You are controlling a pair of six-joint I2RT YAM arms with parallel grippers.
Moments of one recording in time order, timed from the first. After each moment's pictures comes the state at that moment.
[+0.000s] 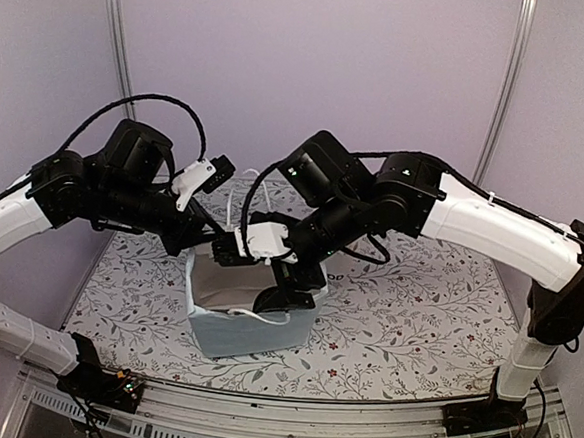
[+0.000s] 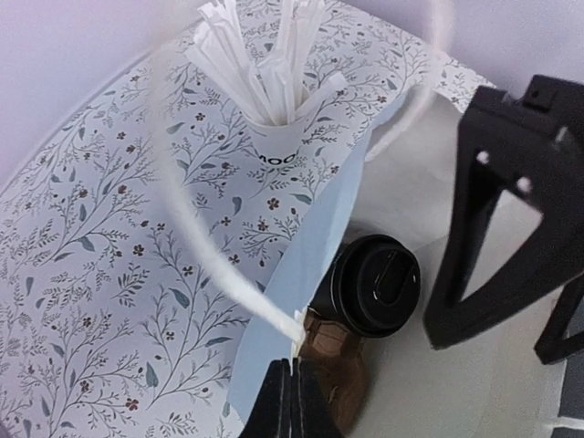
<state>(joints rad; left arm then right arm) -0.89 1.17 1.30 -0.85 0.06 -0.01 1.20 1.83 1.93 -0.94 -0.30 -0.75</state>
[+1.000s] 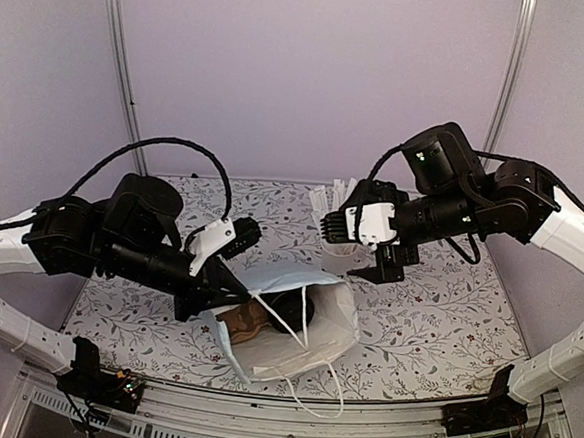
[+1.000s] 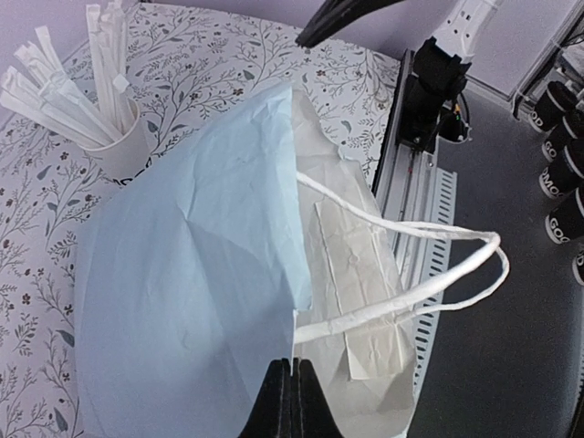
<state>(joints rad) -1.22 1.10 1.12 -0.68 0.06 -0.09 1.04 1.38 1.55 -0.89 -0.03 -0.92</state>
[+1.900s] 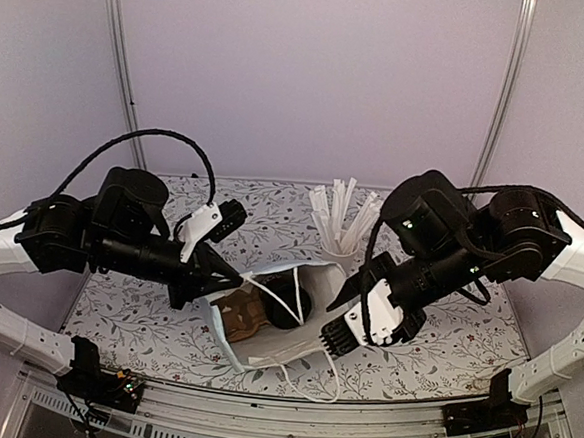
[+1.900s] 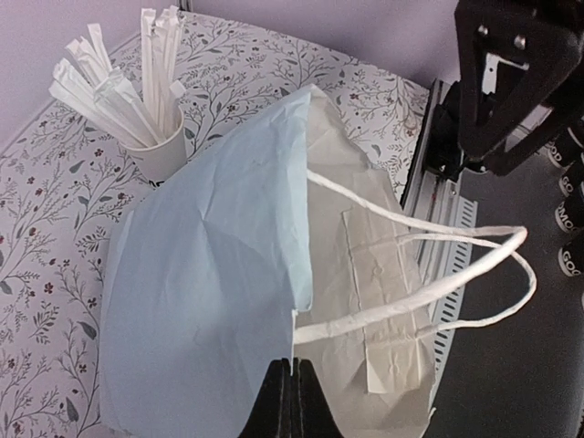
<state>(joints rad) -1.18 1.05 1.10 -0.66 0.02 -0.13 1.29 1.36 1.54 -1.05 -0.14 -1.02</state>
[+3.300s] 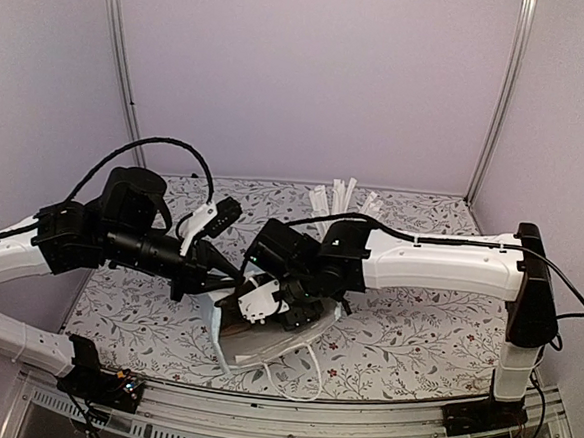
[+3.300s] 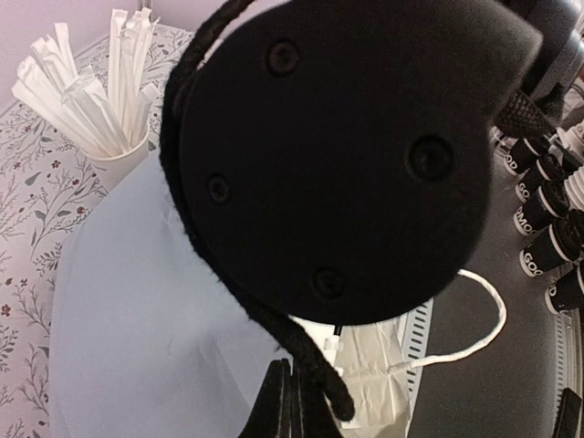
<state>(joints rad) -0.99 1.03 0.98 -0.50 0.33 -0.08 1.25 1.95 1.69 -0.83 0.32 -0.93</state>
